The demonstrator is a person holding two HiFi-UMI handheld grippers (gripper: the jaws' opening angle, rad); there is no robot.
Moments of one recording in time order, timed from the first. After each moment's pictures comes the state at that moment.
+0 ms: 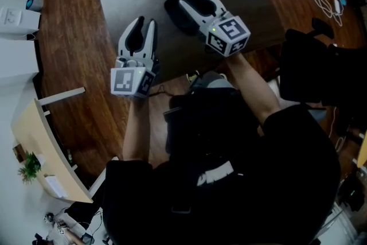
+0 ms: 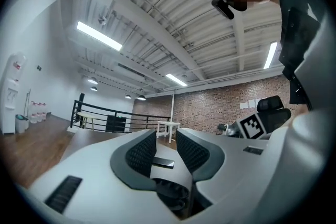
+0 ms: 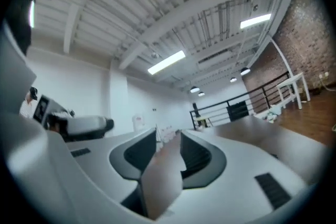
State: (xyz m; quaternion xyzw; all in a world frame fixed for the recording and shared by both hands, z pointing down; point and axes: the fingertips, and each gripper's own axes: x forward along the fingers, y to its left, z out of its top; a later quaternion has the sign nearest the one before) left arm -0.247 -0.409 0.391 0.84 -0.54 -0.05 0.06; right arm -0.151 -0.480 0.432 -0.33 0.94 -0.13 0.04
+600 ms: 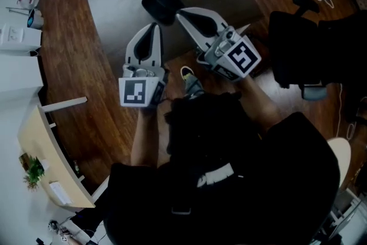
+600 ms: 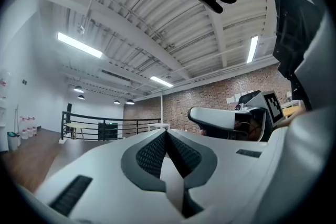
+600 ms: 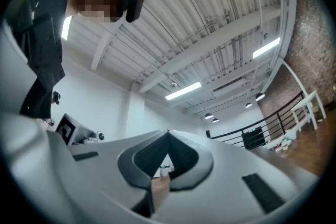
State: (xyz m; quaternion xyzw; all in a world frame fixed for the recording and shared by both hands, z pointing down) left arm -0.116 -0.303 0.340 0.86 -0.50 -0.04 -0.01; right arm -0.056 -0.303 0.309 -0.28 0.94 -0.01 0.17
